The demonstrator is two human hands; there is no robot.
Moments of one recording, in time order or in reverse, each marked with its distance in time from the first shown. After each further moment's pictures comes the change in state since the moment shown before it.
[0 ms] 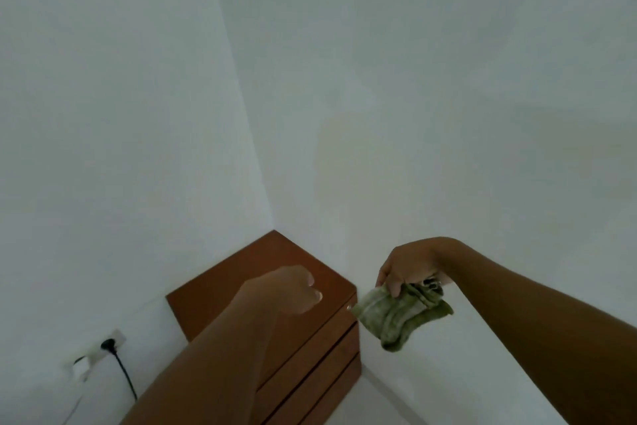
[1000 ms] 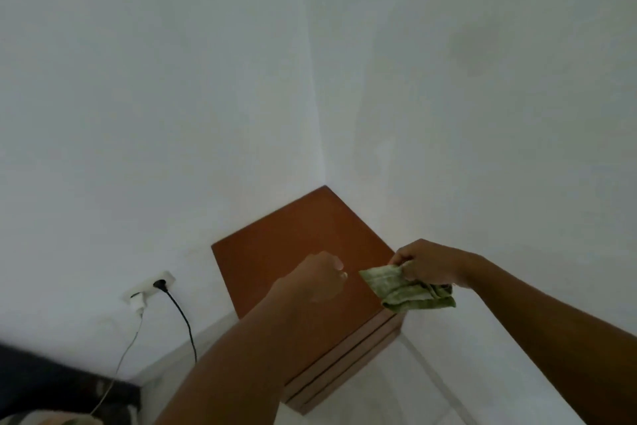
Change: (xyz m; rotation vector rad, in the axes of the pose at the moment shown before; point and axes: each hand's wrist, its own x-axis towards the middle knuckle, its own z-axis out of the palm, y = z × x) left_hand 0.152 -0.112 -0.020 -0.328 0.006 -0.051; right_hand 0.215 -0.071 -0.029 -0.022 0.012 -0.156
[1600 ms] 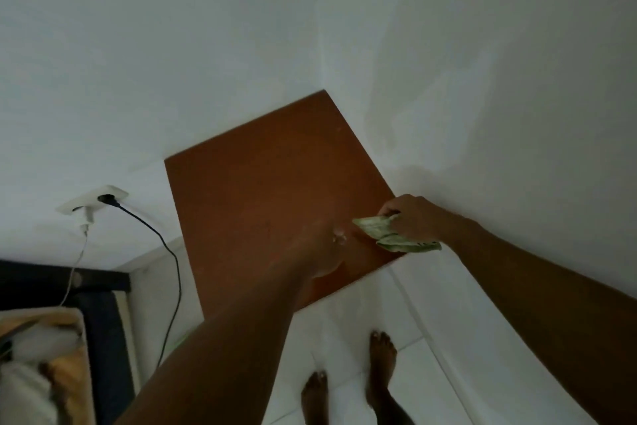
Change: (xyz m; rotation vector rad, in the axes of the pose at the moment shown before) left_hand 0.176 -0.021 0.100 -0.233 0.000 -0.225; right_hand 0.235 0.116 0.000 -0.219 -0.128 -0.058
